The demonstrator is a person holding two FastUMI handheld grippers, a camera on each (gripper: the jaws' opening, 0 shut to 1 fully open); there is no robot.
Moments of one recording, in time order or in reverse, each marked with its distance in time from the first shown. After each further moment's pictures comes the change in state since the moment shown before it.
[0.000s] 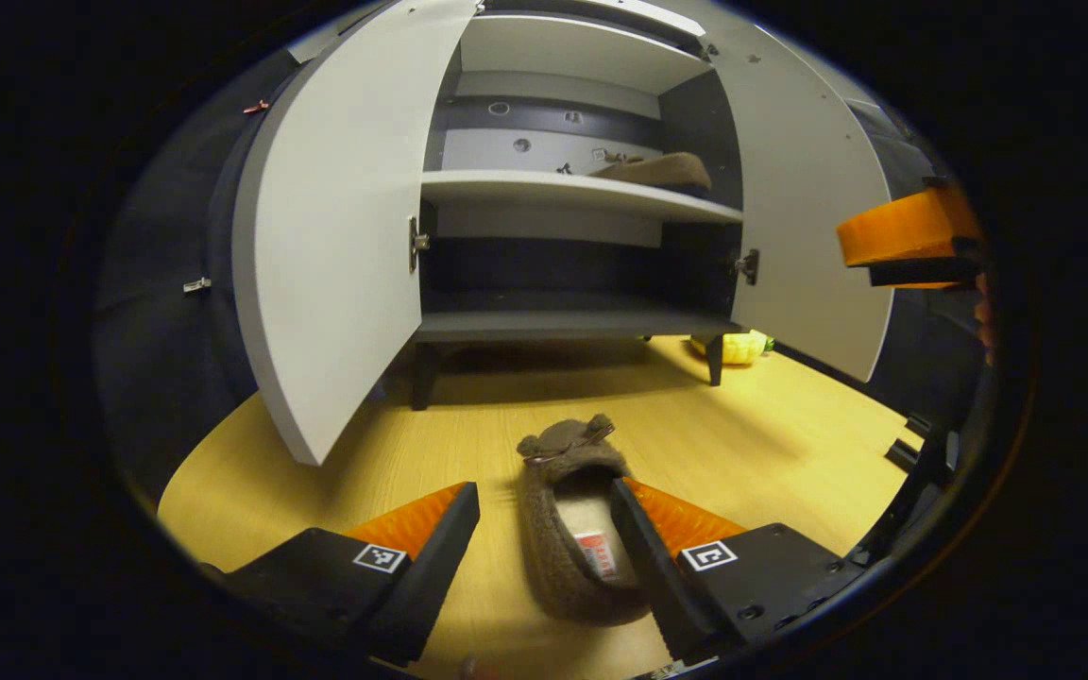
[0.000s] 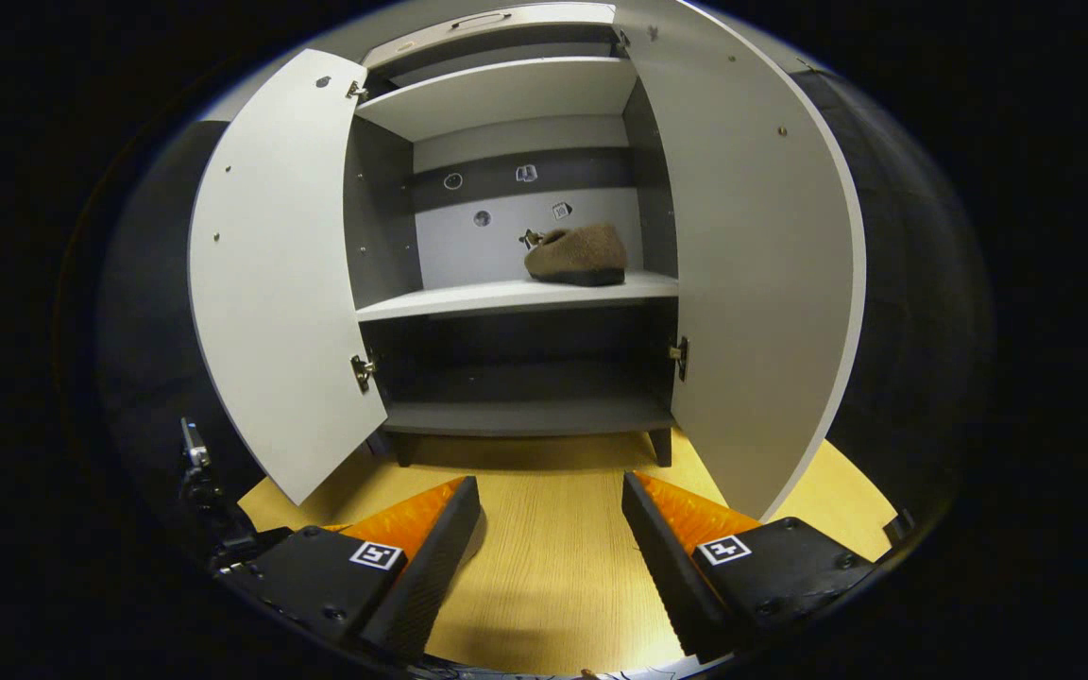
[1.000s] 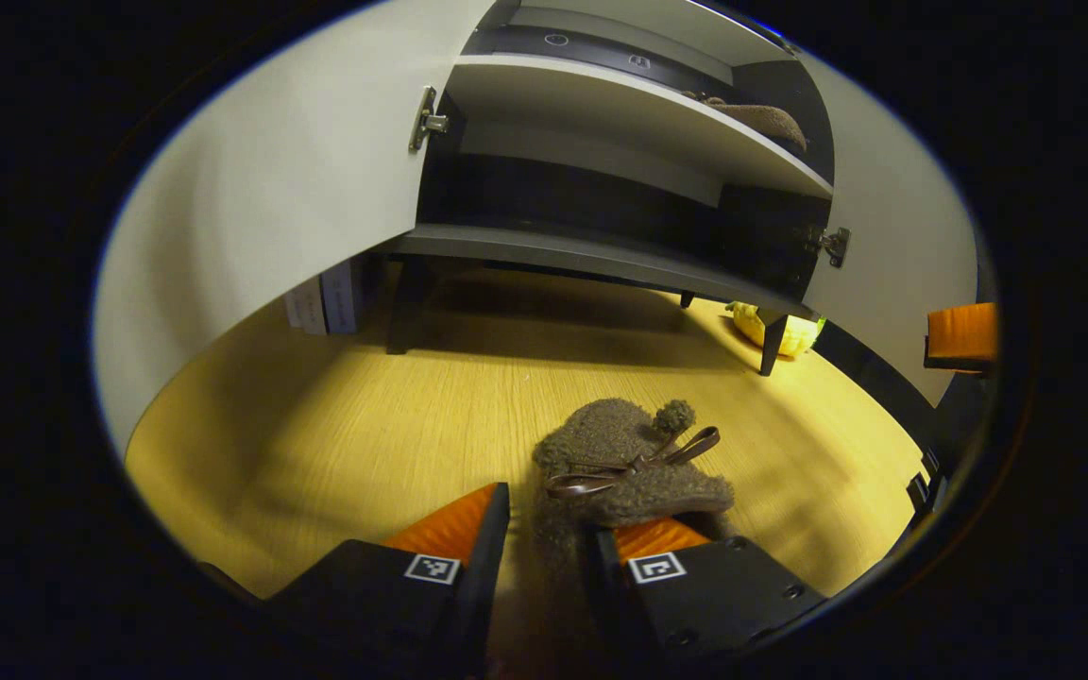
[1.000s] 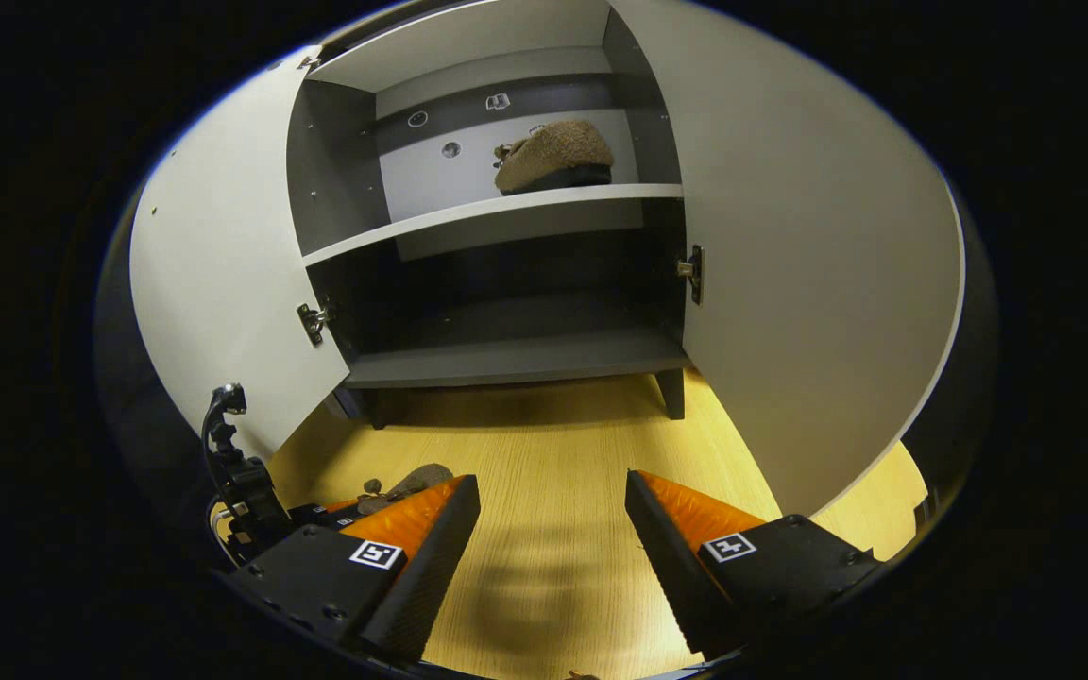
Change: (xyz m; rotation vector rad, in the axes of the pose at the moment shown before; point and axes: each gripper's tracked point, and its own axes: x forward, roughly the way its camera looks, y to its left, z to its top) left arm 0.090 0.001 -0.017 -0.157 0.133 -0.047; right arm 0.067 -0.018 -0.045 0.046 0.178 0.007
